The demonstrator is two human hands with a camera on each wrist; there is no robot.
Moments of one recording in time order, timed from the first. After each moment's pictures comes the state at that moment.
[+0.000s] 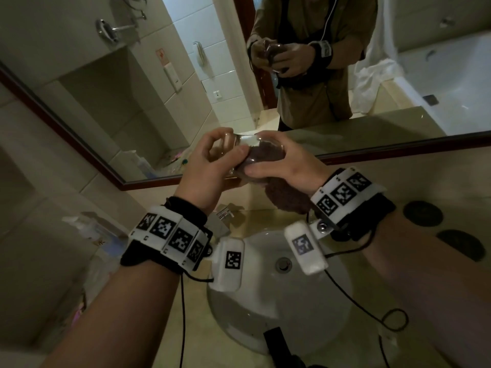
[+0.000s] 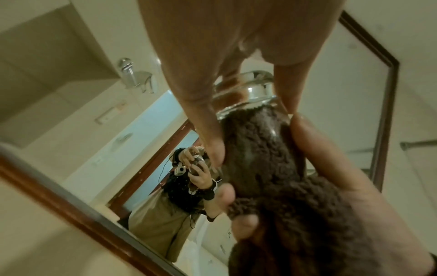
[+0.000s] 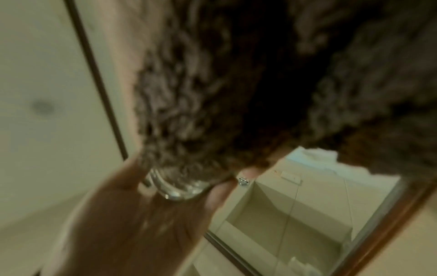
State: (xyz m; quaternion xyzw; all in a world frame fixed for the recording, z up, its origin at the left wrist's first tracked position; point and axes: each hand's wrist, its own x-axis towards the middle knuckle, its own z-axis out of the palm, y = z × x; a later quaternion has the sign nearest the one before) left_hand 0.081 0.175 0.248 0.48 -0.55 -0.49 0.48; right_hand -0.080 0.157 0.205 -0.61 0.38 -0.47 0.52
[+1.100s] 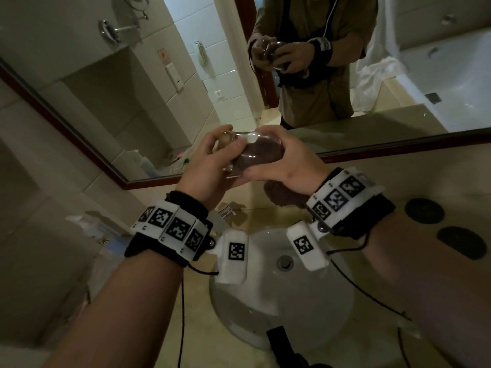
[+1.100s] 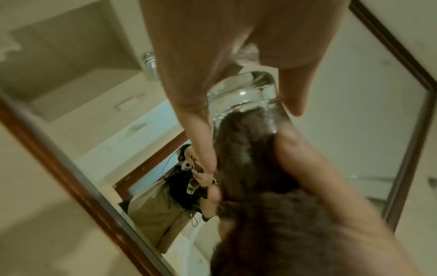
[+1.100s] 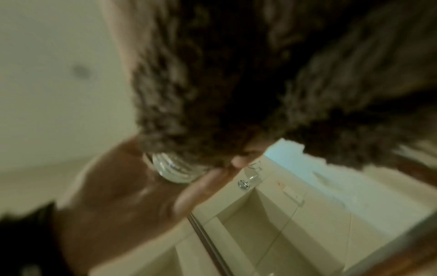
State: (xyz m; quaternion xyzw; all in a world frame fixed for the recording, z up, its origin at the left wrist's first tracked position) left_hand 0.081 0.174 0.251 0.47 -0.51 -0.55 0.47; right_hand -0.077 0.167 0.210 -0.63 0.39 -0.50 0.46
